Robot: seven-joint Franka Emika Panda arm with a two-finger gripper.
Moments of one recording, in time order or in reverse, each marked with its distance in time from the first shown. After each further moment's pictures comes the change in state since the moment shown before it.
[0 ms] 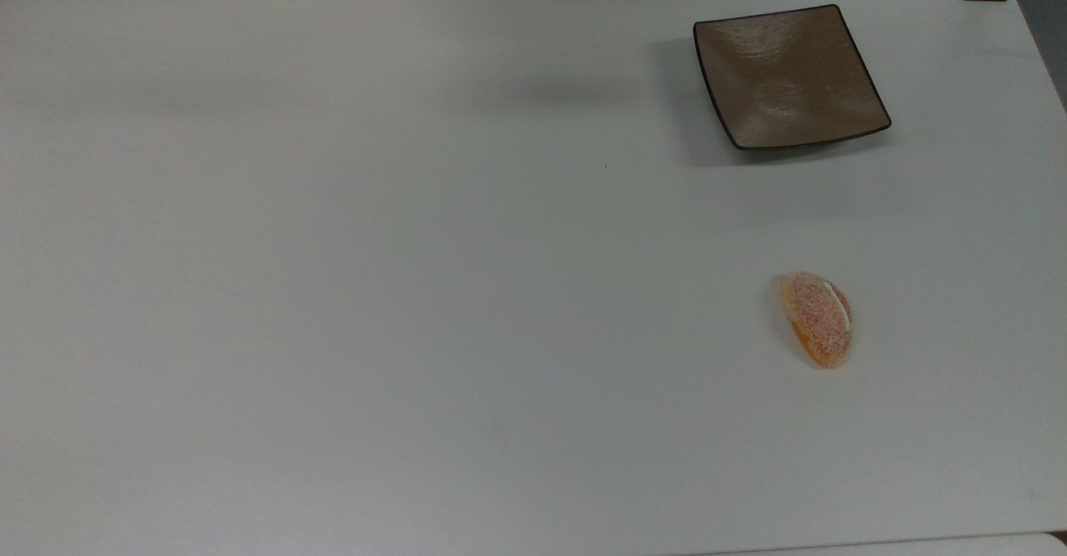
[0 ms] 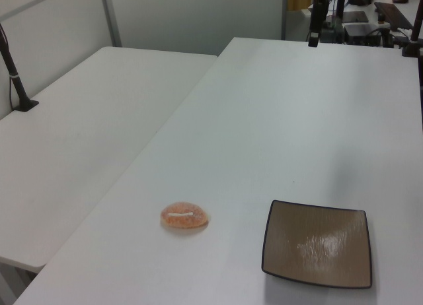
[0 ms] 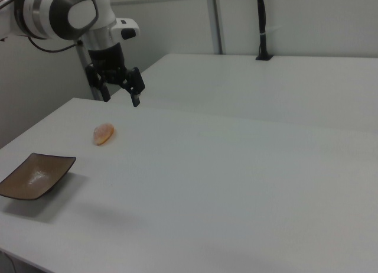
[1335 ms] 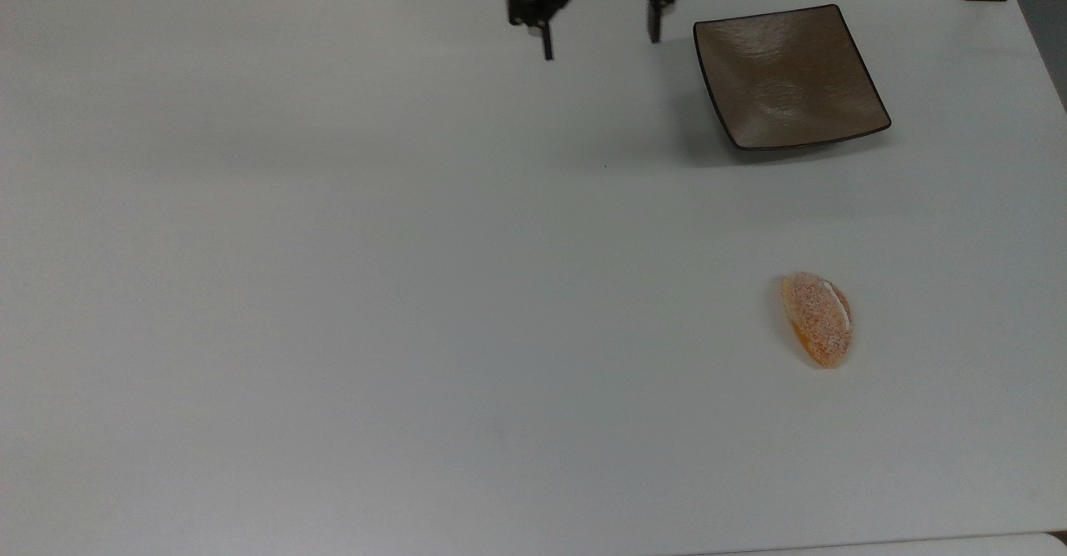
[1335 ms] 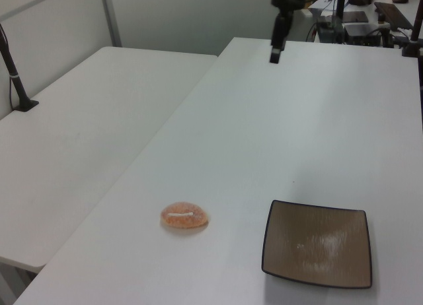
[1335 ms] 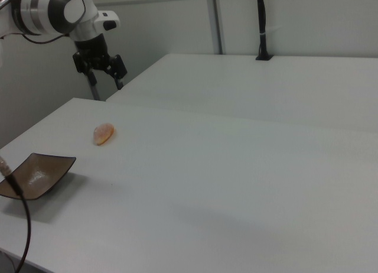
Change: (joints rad) arm 0.167 0.235 0.013 0.267 0.003 0.051 0.159
